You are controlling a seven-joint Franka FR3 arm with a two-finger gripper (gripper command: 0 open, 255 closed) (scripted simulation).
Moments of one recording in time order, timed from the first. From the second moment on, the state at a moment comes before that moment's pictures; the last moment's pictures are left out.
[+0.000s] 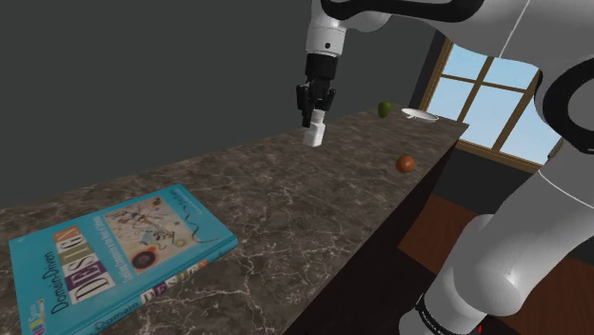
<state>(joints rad) 0.13 -0.18 0.01 -1.72 0.12 1.46 0.05</state>
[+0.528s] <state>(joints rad) 0.20 -0.27 0.12 -1.81 0.16 1.48 0.23</state>
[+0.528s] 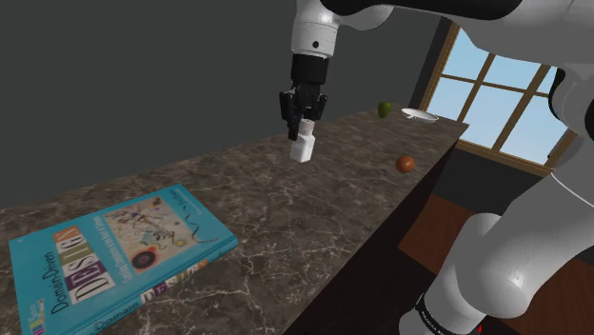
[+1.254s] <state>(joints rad) 0.30 -0.28 0.30 -1.81 0.22 1.51 0.50</state>
